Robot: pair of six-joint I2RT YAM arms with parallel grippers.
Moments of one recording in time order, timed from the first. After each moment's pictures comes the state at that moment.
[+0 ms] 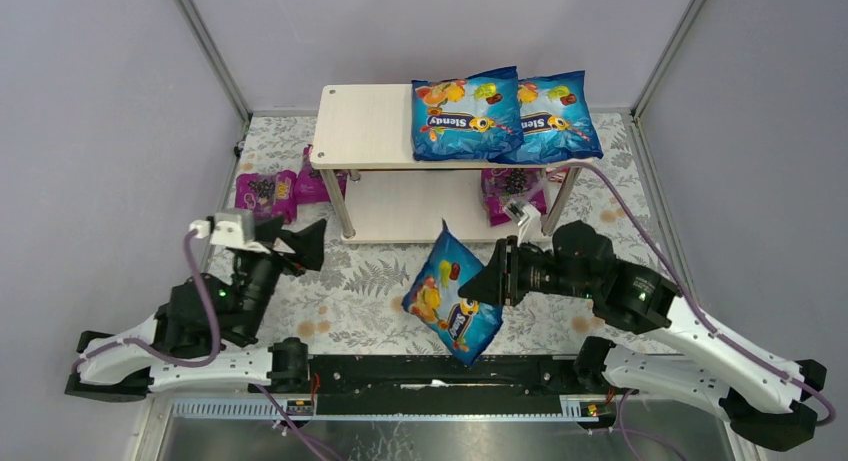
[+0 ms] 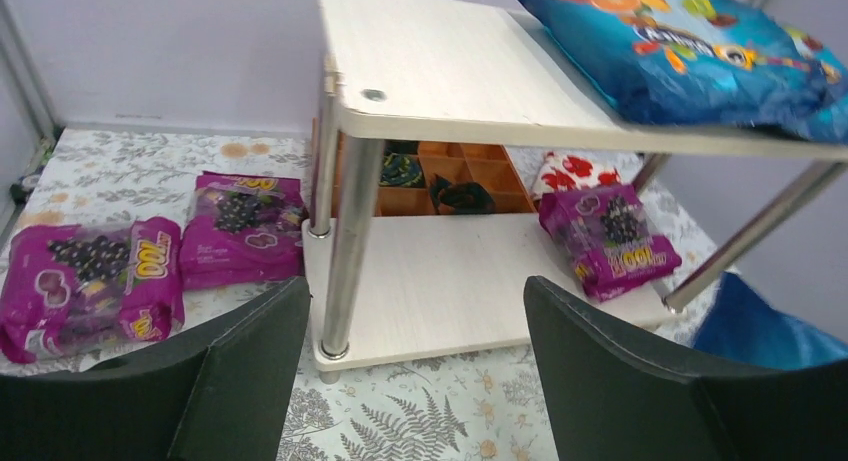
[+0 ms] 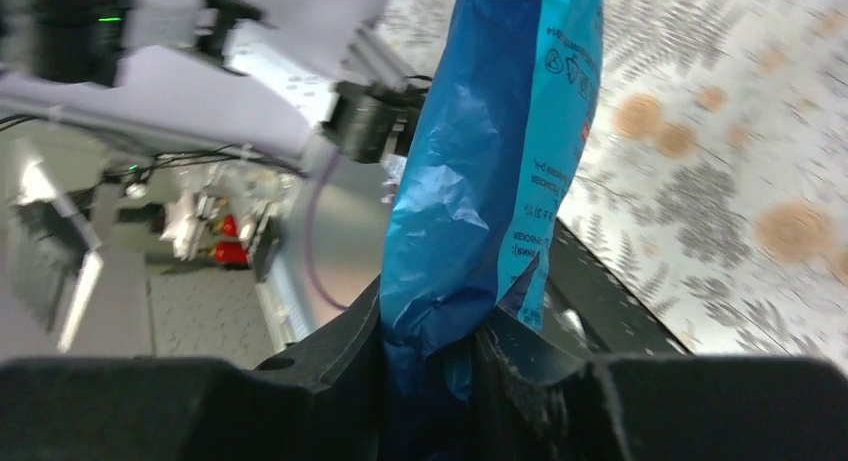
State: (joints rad) left arm -1.44 0.40 0.88 -0.36 -1.16 -0.10; right arm 1.00 0.73 0.89 -0.54 -0.22 0.81
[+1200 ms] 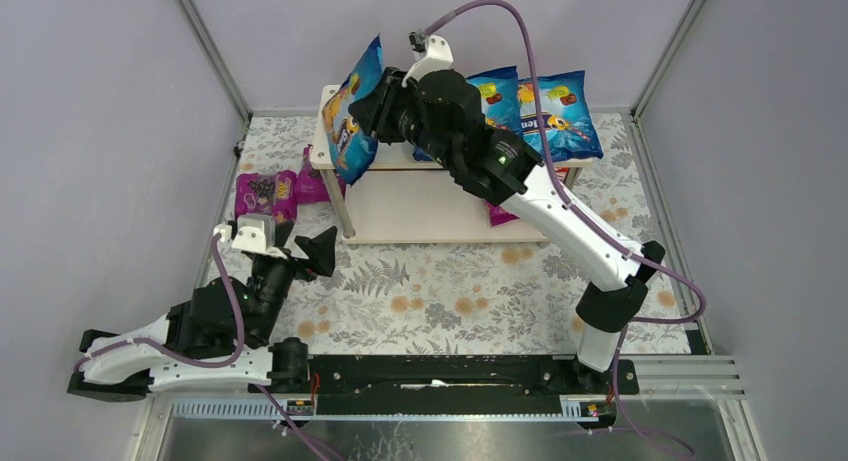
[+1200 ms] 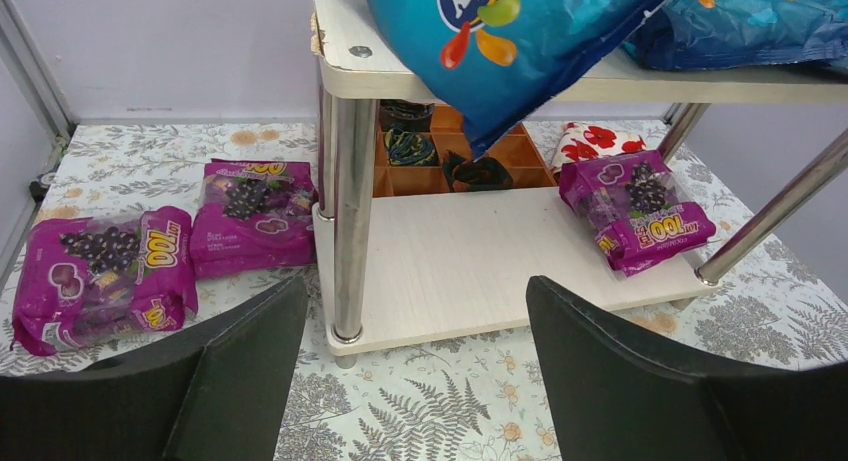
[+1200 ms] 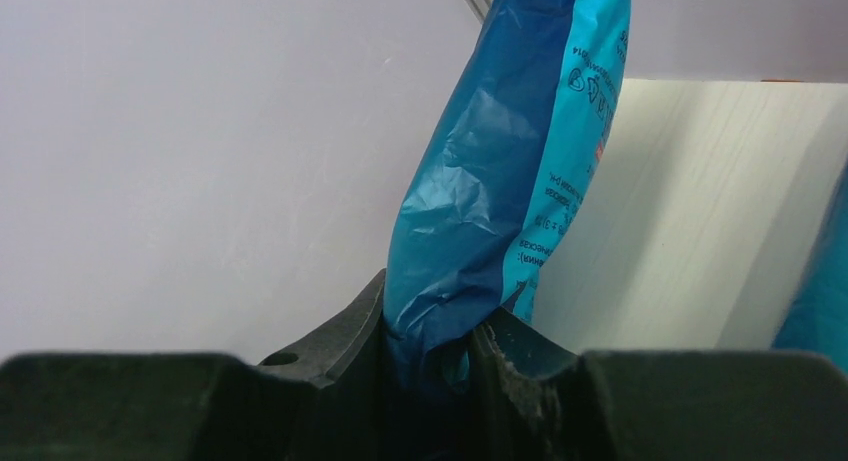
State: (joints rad) left arm -1.44 0.37 0.81 -0.36 -1.19 -0.10; right arm 0.98 1.80 2.21 -0.49 0.24 0.62
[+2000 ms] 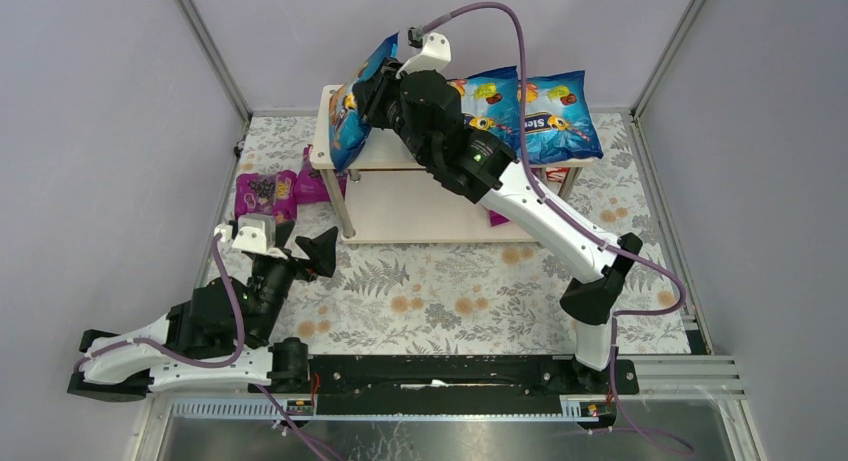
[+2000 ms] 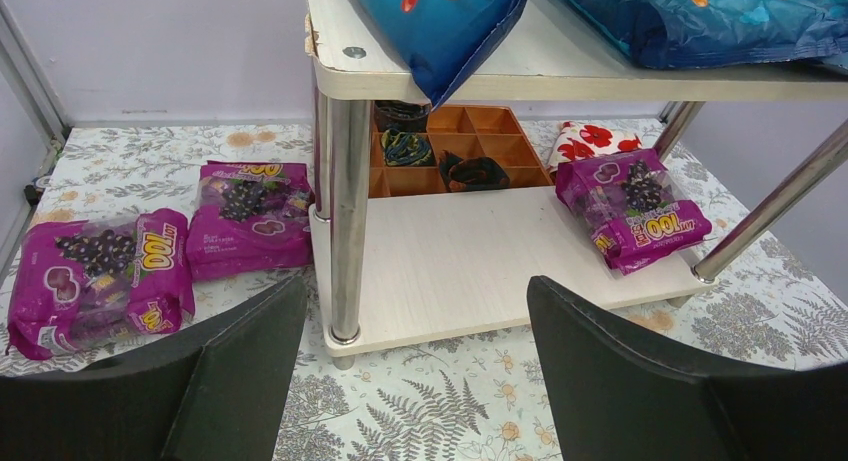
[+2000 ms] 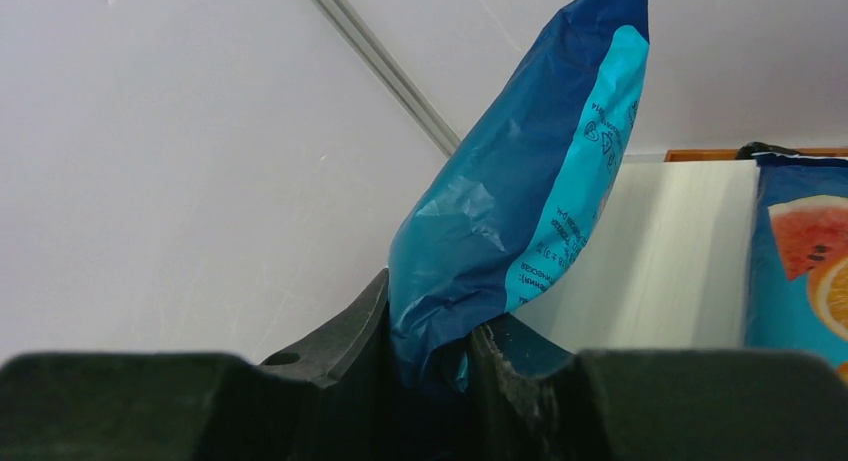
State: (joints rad) left arm -1.44 0.37 0.81 -0.36 -1.17 -0.10; right arm 0.98 1.90 2.25 -0.36 0.47 0.60
